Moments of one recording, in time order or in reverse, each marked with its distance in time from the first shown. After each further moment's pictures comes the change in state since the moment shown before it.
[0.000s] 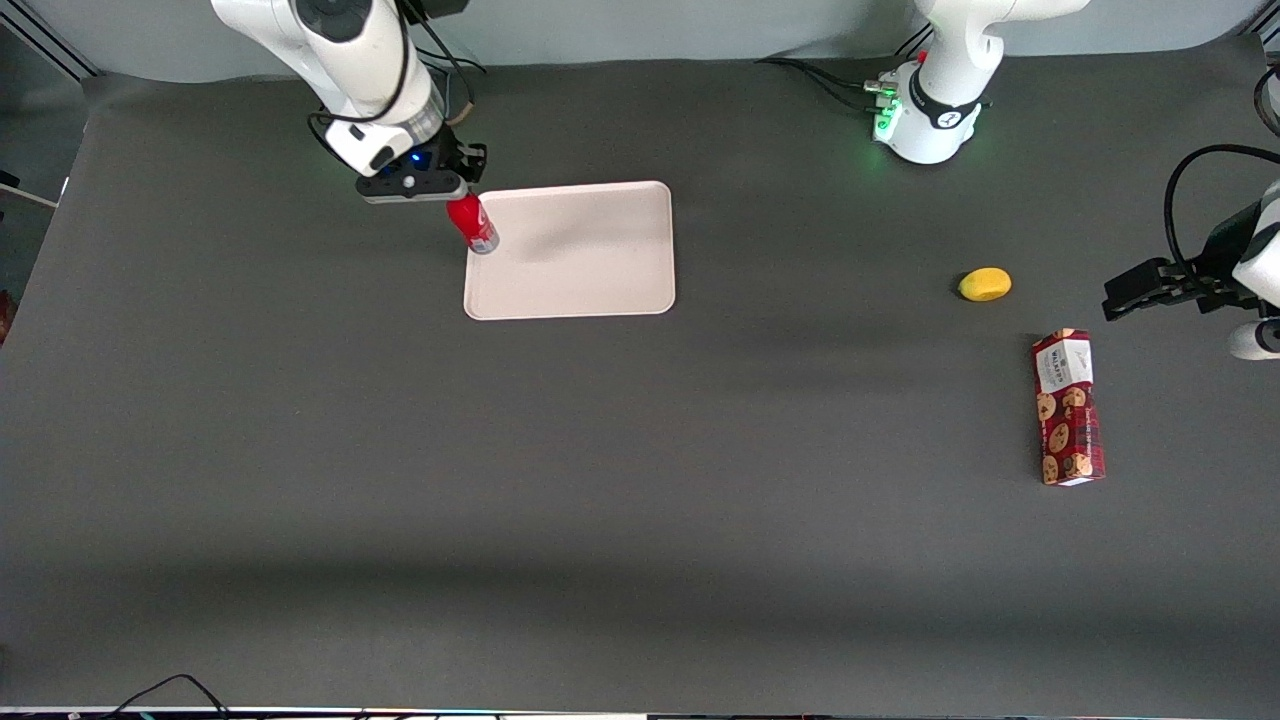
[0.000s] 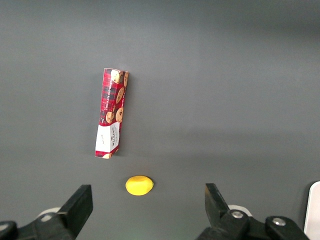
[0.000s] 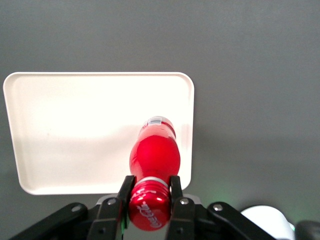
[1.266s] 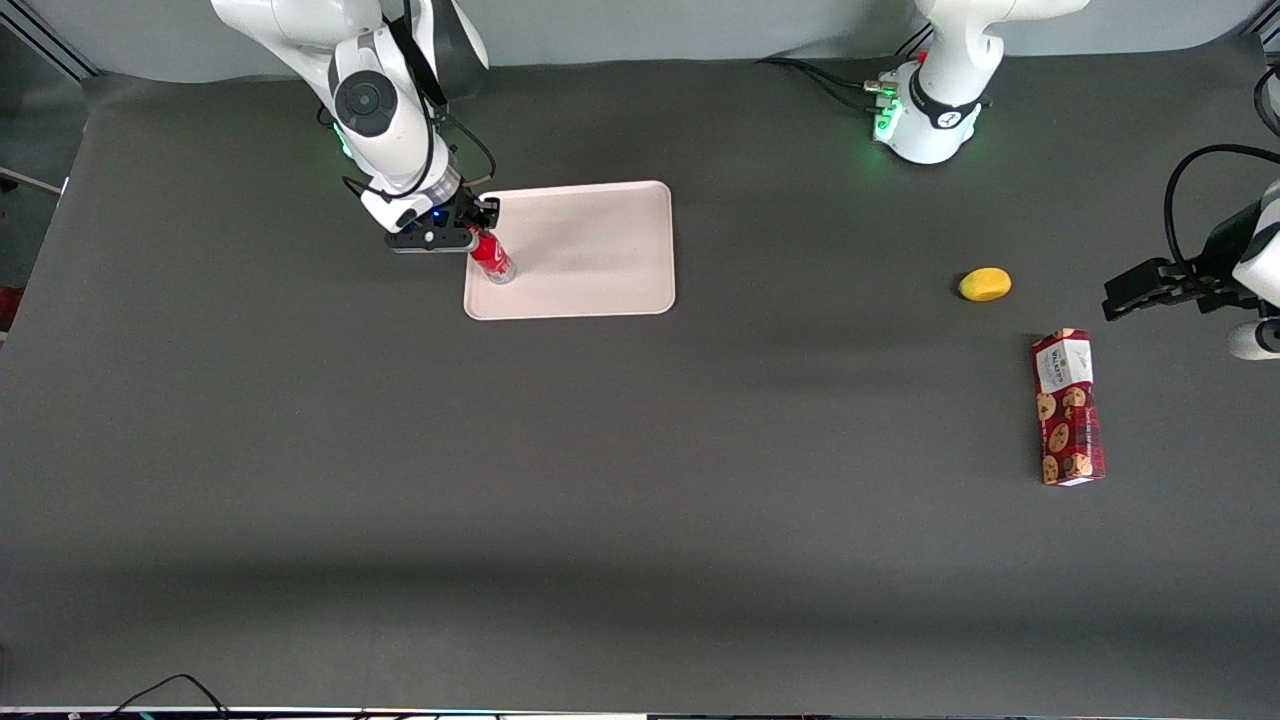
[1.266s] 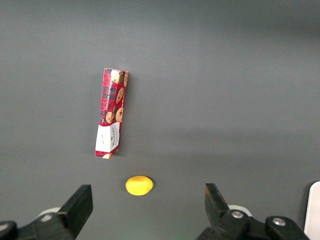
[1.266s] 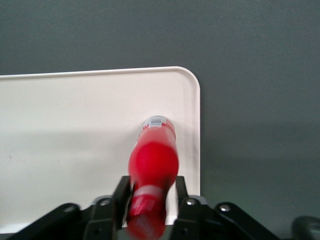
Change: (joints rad) arm -0.006 0.162 0.063 -0.189 0.043 0.314 0.000
